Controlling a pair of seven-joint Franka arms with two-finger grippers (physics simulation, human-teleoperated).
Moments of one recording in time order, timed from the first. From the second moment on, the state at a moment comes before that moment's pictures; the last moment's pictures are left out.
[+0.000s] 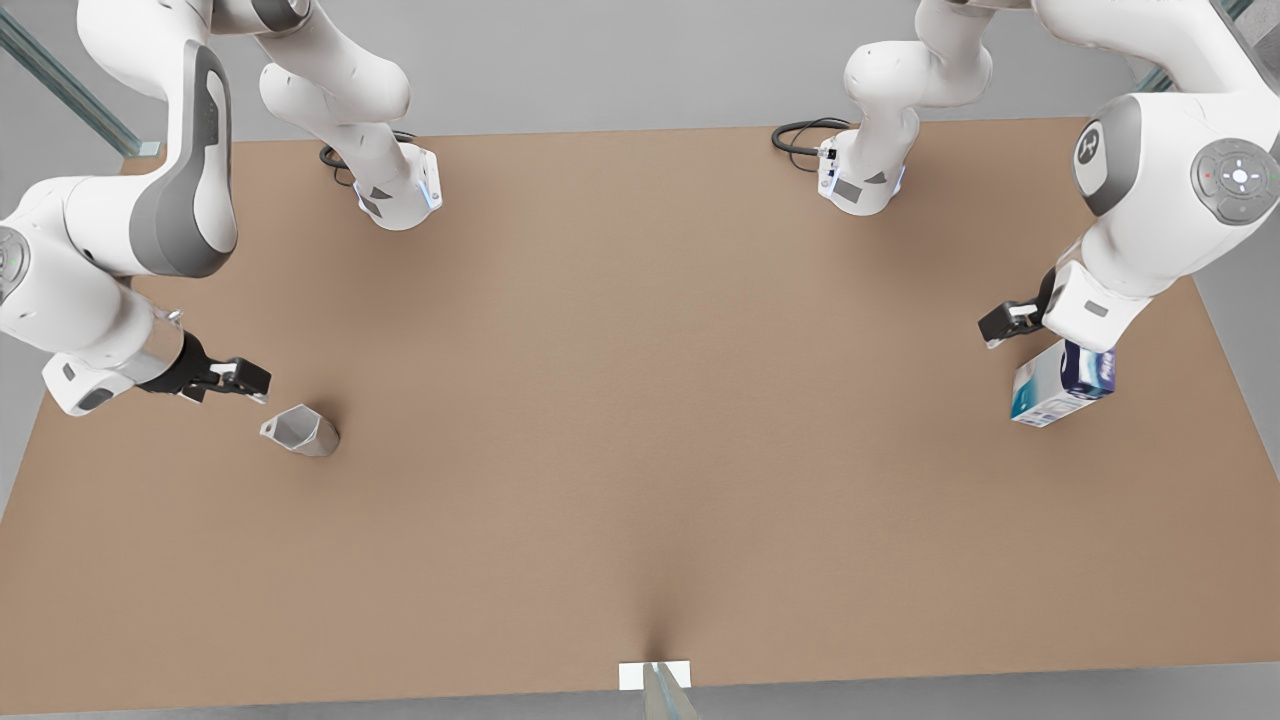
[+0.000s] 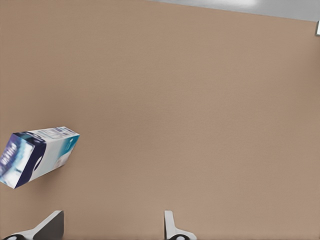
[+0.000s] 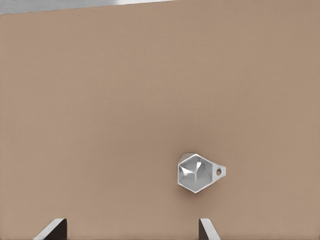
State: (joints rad) left arm -0.06 0.13 -0.03 -1.42 0.05 1.51 -0.24; right arm -0.02 0.15 -0.01 -1.54 0.03 1.69 0.03
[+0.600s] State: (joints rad) left arm -0.05 0.15 -0.03 -1.45 0.05 1.49 -0.15; right arm -0.02 0.19 -0.01 -1.97 0.02 2.15 -0.10
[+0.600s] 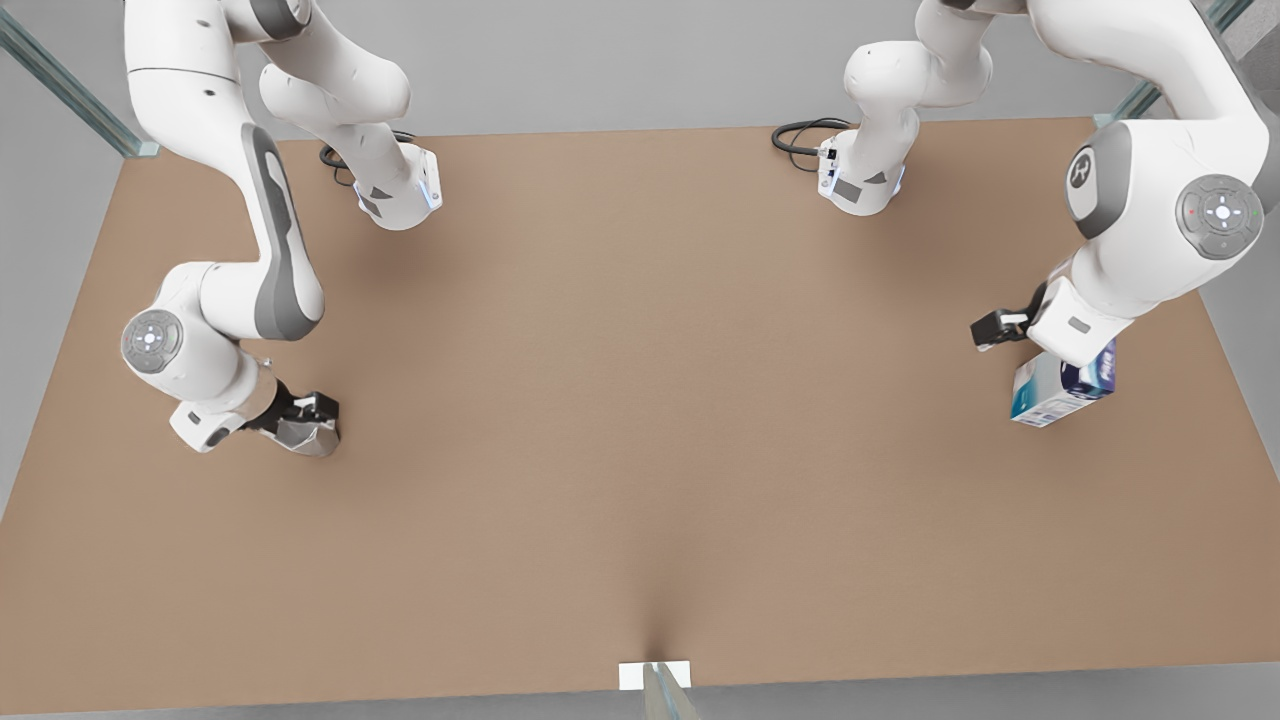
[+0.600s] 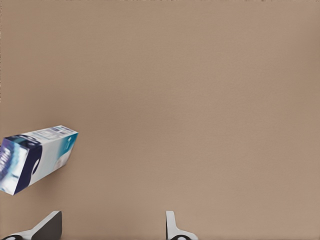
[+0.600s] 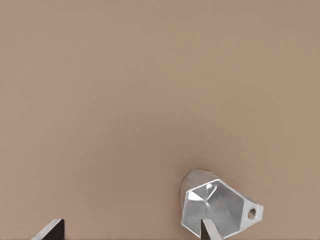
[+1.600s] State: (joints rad) left arm -0.06 0.17 -0.03 -1.45 0.05 1.46 -0.15; right arm -0.04 0.31 -0.05 -2.25 0.05 2.51 -0.13
